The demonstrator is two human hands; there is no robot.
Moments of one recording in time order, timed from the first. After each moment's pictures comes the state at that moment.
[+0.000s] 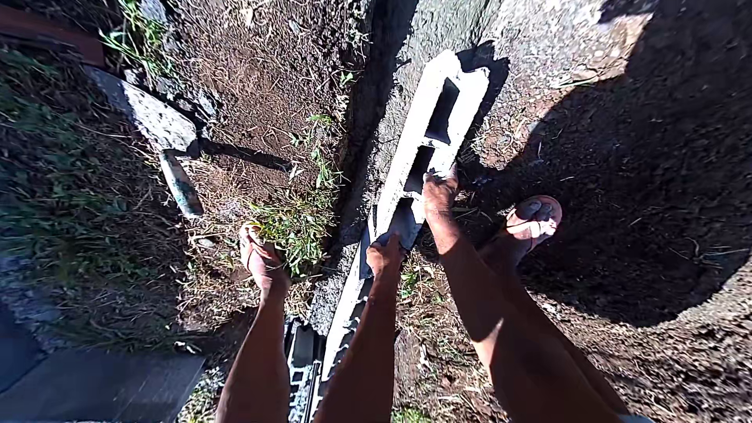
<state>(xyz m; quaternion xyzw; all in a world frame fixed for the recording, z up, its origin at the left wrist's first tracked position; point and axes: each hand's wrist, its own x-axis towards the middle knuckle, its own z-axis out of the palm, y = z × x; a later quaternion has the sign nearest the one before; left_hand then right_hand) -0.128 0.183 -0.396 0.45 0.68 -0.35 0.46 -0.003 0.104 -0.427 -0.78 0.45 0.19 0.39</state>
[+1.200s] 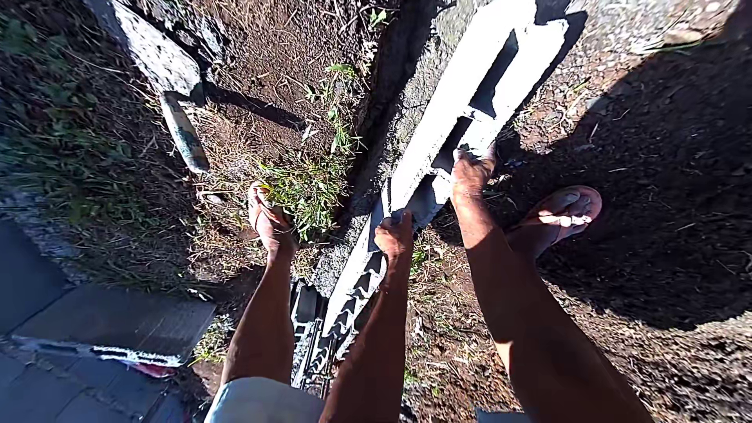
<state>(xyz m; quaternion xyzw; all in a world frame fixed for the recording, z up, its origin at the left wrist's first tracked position) -0.140 0.183 -0.395 0.55 0.64 -0.35 0.40 -0.009 0.097 -0.438 -0.76 0.45 0.13 0.45</state>
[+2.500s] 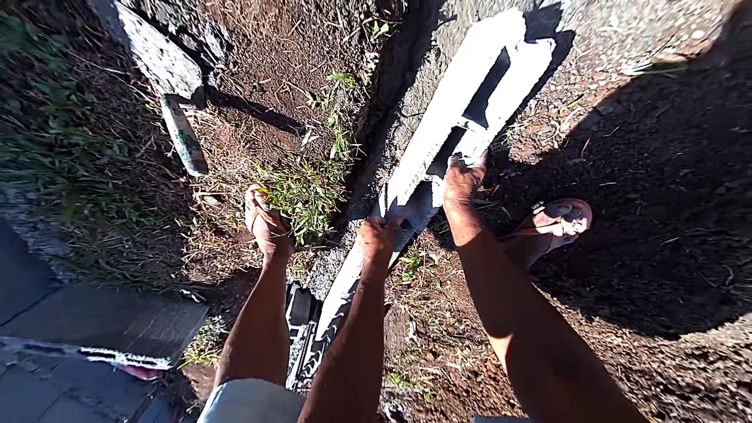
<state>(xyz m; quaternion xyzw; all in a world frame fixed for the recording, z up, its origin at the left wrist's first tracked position) -0.116 0.229 -0.387 0.64 0.50 -0.51 0.30 -0.007 0.104 -0.442 -0.79 0.43 0.15 0.42</state>
